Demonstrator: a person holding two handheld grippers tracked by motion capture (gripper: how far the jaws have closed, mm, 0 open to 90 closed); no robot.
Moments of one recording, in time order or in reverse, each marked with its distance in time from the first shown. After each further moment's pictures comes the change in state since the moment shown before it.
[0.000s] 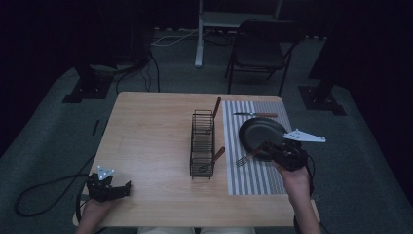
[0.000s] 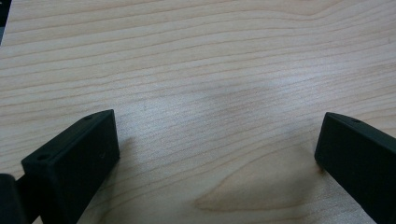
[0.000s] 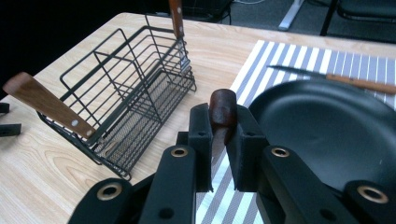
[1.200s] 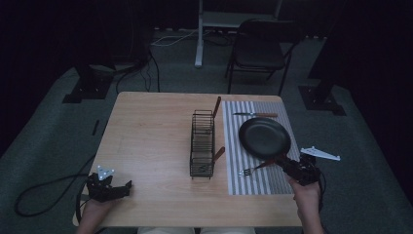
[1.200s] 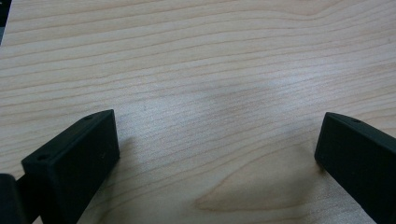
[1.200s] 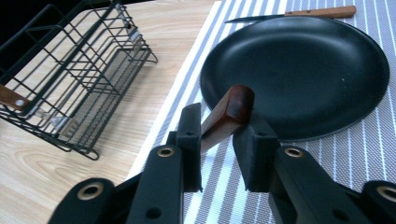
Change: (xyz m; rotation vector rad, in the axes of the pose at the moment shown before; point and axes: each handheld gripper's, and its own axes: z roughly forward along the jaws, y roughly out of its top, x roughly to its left) left arm 0.000 0.000 0.000 0.001 0.000 0.001; right arm -0.048 -0.062 -0.006 0.015 -0.055 0.195
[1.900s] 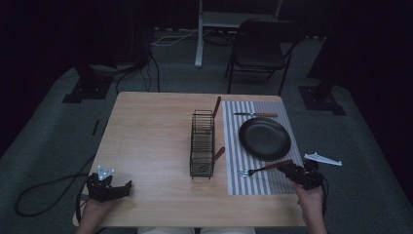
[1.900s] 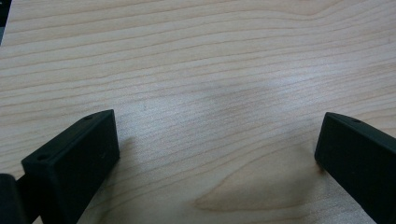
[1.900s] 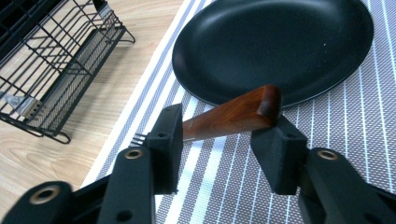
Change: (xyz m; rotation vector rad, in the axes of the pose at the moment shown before) left arm 0.000 0.000 0.000 0.000 0.000 0.000; right arm -0.036 -0.026 0.012 0.034 0.009 0.027
